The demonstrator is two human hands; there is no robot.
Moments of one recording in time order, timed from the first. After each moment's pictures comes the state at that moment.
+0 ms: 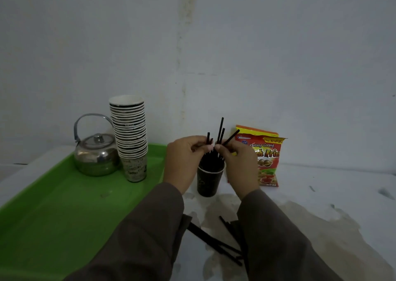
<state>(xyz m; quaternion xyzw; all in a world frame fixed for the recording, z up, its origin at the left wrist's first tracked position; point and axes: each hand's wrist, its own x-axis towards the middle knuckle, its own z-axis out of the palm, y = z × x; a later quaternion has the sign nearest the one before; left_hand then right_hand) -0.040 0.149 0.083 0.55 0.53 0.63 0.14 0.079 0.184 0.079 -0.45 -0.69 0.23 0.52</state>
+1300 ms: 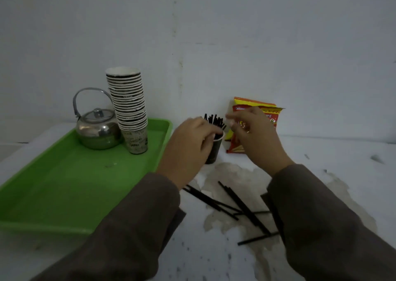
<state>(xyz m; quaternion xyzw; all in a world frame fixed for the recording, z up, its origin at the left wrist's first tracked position) -0.029 0.095 0.078 0.73 0.52 0.44 -0.07 0.121 0.148 0.099 -0.43 -0.80 0.08 0.40</state>
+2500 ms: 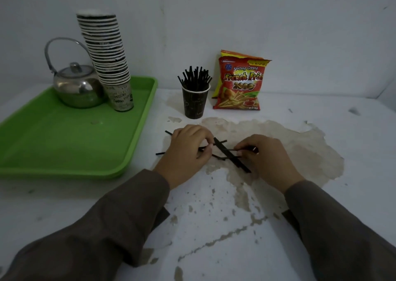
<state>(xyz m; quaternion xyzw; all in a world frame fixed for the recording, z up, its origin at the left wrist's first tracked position) 0.005 0.045 -0.007 0.76 0.52 0.38 0.06 0.193 0.075 0.015 -0.54 -0.78 0.18 0.24</state>
